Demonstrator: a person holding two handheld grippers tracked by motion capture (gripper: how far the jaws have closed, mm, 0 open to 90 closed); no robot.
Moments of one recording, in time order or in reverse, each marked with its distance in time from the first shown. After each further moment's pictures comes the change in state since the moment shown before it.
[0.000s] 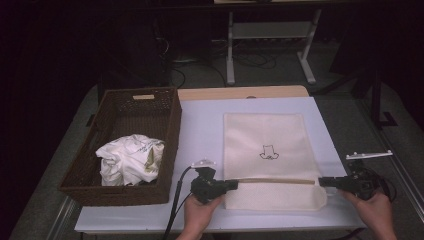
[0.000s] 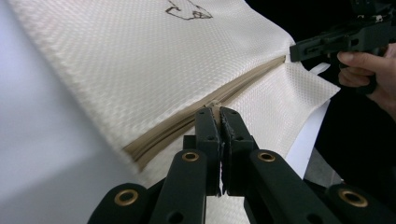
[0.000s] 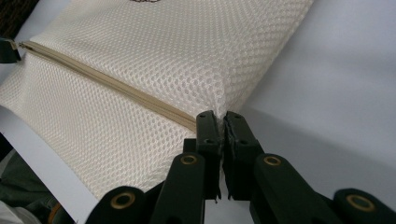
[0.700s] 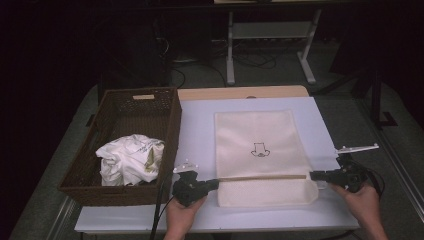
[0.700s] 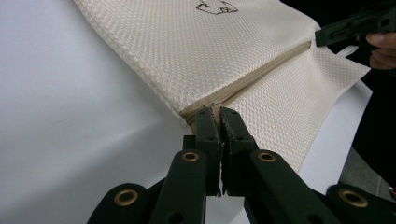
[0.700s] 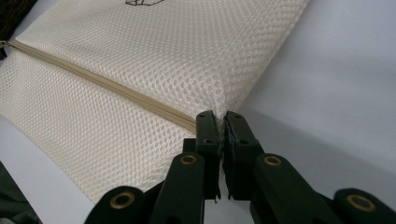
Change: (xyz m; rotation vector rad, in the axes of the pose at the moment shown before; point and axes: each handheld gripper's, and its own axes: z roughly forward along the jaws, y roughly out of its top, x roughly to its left) left arm 0.020 -0.012 -0.035 -0.024 0.121 0.048; right arm 0.009 0.019 0.019 -0.003 -0.005 -0.049
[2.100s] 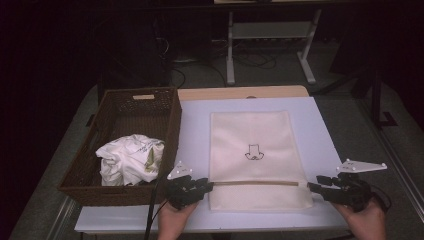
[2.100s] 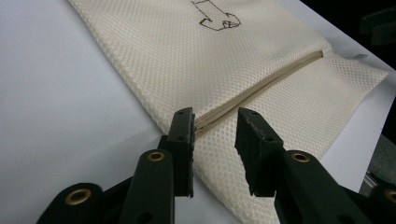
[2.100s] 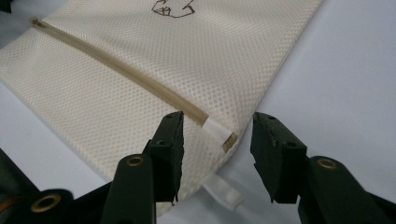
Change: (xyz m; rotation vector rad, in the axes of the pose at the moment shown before) left arm 0.001 -0.006 -0.016 -0.030 0.075 0.094; right arm 0.050 -0.032 -0.021 -0.119 -0.138 -0.207
